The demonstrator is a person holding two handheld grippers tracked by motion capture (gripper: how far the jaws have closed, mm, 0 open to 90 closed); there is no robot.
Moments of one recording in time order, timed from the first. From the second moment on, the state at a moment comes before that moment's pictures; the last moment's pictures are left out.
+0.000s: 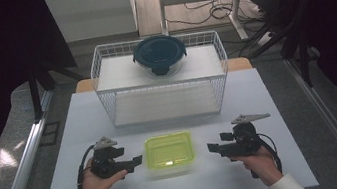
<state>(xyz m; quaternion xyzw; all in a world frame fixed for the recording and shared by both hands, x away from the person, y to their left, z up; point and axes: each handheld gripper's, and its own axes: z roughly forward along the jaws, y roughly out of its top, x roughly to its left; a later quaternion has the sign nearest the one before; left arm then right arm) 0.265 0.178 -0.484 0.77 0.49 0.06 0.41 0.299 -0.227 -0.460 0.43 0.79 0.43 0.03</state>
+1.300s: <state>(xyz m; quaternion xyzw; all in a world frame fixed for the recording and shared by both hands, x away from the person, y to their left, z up) 0.310 0.165 -0.511 0.71 0.55 -0.09 0.44 0.332 -0.170 -0.492 0.48 0.78 0.40 -0.08</state>
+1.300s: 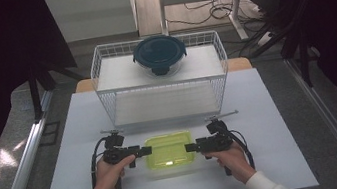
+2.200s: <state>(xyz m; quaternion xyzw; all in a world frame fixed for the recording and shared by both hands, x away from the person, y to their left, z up) 0.303 0.163 -0.513 0.69 0.56 -0.14 0.44 0.334 -0.177 -0.500 0.51 0.74 0.41 -0.14</state>
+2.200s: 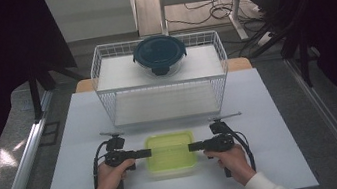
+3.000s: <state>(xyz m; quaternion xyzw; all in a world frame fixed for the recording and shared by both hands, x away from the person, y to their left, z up) 0.287 0.170 -0.470 0.70 0.52 -0.09 0.49 0.315 -0.173 -0.448 0.44 0.77 0.46 -0.06</state>
